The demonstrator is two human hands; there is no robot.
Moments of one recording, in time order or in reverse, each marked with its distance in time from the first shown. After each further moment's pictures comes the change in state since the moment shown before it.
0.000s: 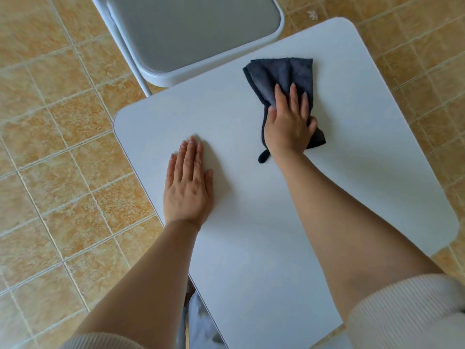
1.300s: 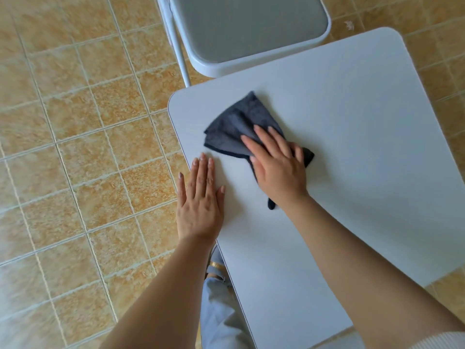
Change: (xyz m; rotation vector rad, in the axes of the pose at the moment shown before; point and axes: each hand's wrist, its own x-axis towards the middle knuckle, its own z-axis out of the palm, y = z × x) left_hand -0.074 -0.033 -0.025 0.035 -0.113 -0.190; right_hand -0.116 -0.018 0.025 -0.062 0.137 -0.726
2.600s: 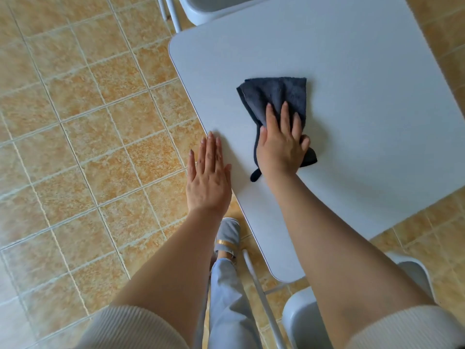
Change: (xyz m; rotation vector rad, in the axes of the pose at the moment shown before) left_hand -0.091 -0.010 -0.004 0.025 -0.128 0.064; right_hand -0.091 -0.066 -0.009 0.060 -0.076 0.622
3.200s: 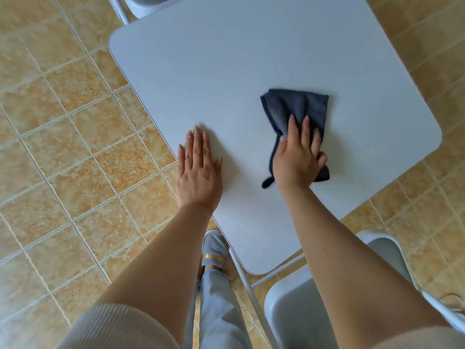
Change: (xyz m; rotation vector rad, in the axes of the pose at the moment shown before) left_hand 0.006 0.054 0.019 -0.034 0.025 0.100; right_hand -0.016 0.108 -0.027 -0.003 0.025 0.282
